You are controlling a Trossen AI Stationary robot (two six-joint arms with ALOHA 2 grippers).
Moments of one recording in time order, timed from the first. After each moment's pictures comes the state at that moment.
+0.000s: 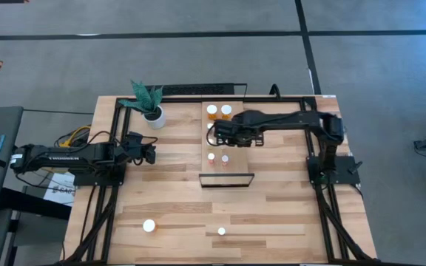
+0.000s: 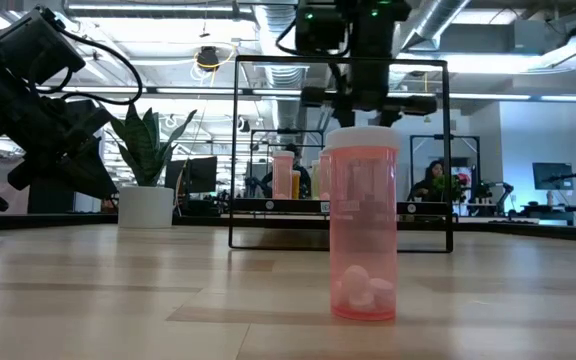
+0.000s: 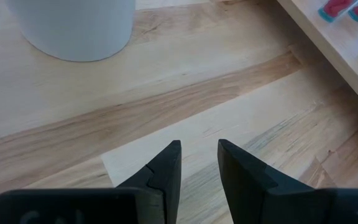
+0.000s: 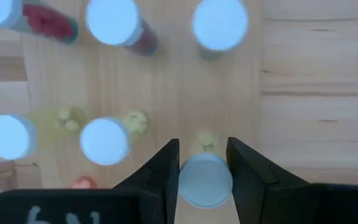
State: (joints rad) left arm 0.12 0.48 0.16 -0.46 -0.45 -0.88; right arm -0.16 1.89 1.59 -1.13 0.18 1.42
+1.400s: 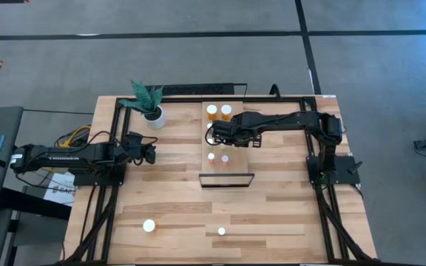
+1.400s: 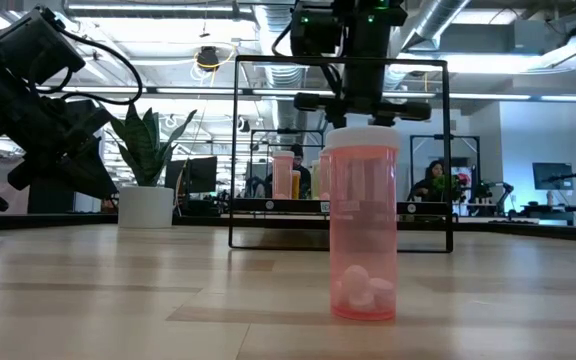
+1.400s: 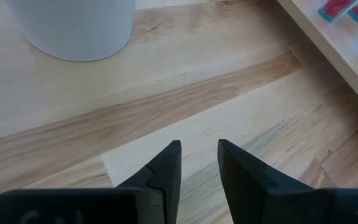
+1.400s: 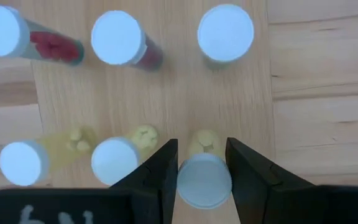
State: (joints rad) left arm 0.12 0.48 0.16 -0.46 -0.45 -0.88; right arm -0.15 1.91 1.58 -1.07 0.21 1.51
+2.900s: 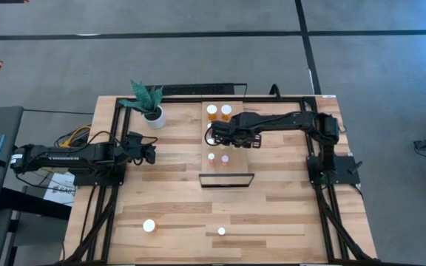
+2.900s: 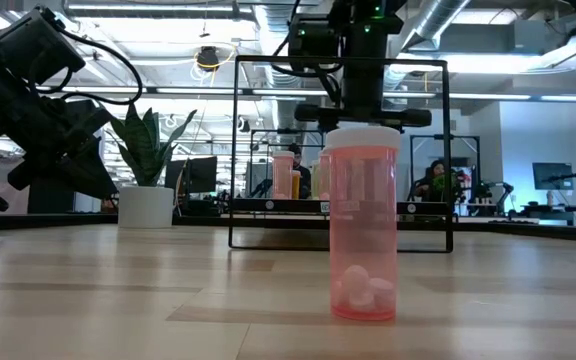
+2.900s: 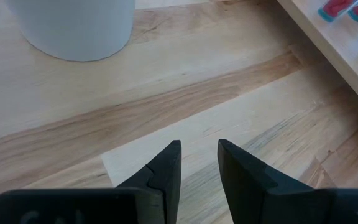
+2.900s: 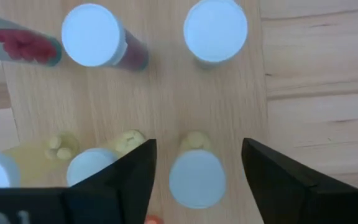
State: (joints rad) left arm 0.12 0.48 0.16 -0.47 -0.45 -0.88; right arm -0.17 1.93 1.58 -1.09 0.21 1.51
